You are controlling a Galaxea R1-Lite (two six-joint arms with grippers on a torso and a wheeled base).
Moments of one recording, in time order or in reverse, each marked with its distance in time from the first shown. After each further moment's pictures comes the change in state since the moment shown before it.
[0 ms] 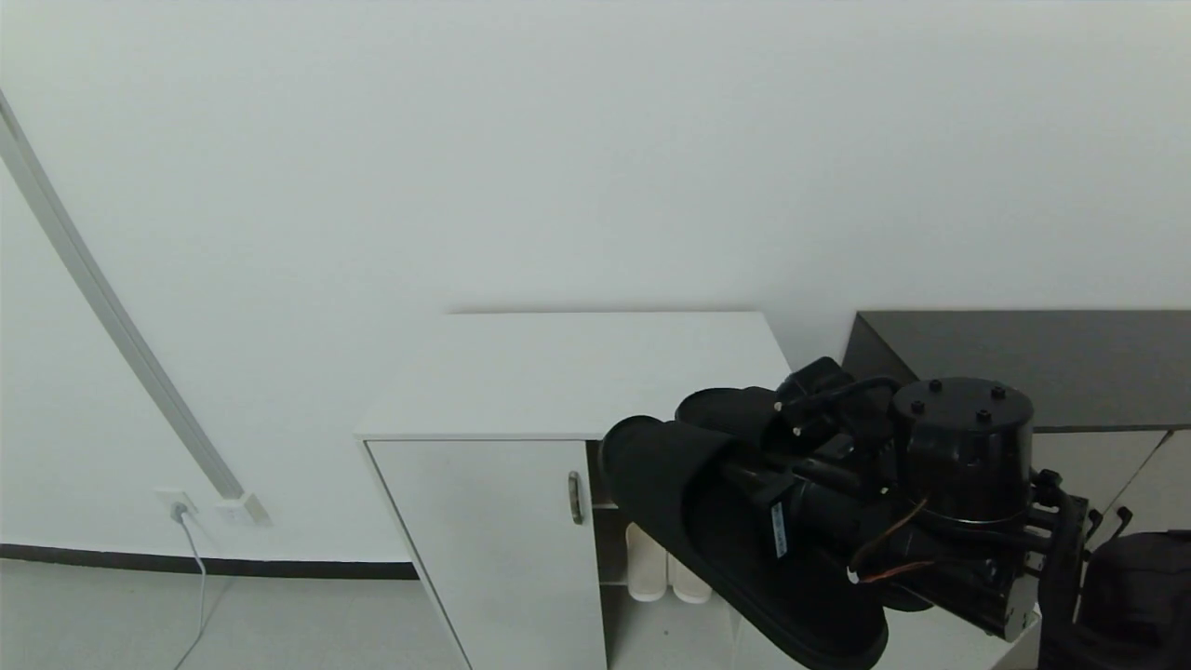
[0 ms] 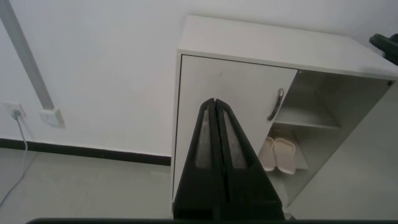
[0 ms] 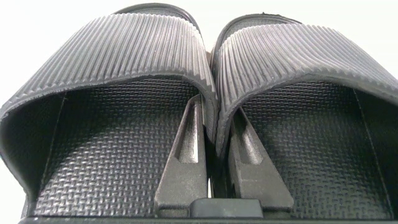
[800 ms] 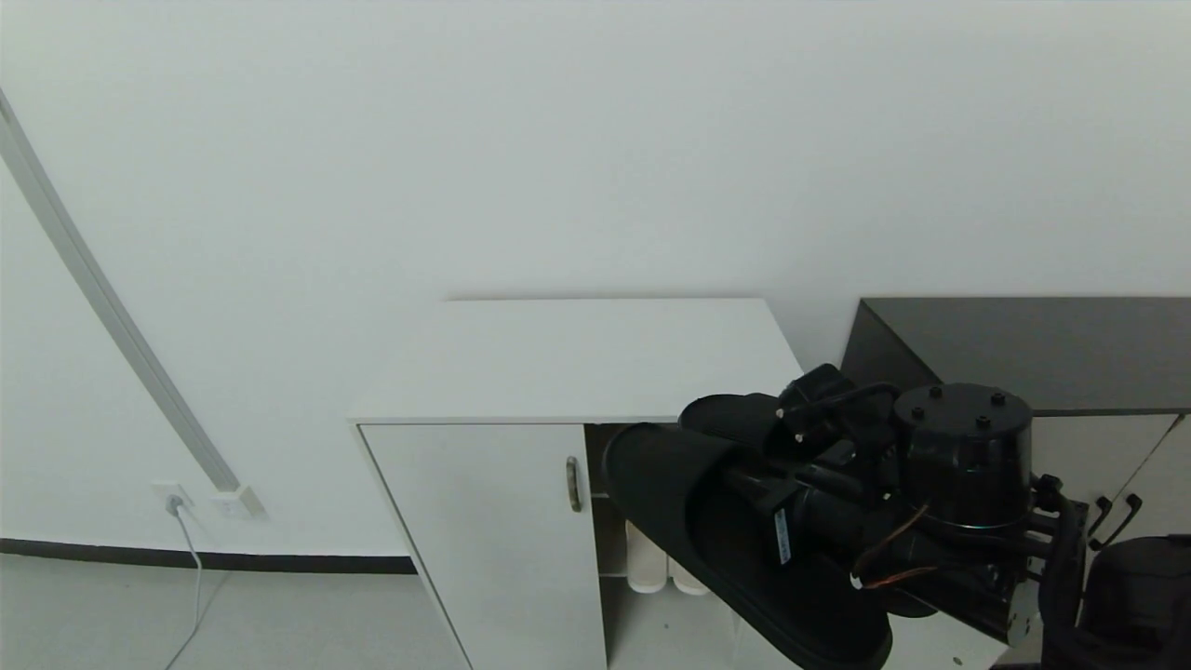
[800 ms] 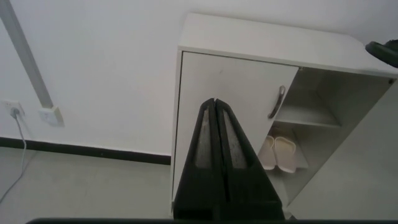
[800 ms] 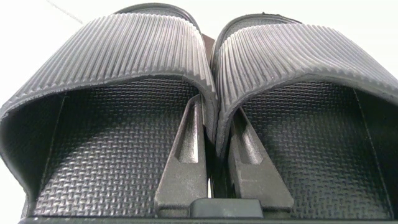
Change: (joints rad) left arm 0.000 0.000 0.001 0.000 0.000 0.000; right arm 0.009 0.000 0.016 0.000 0.007 0.000
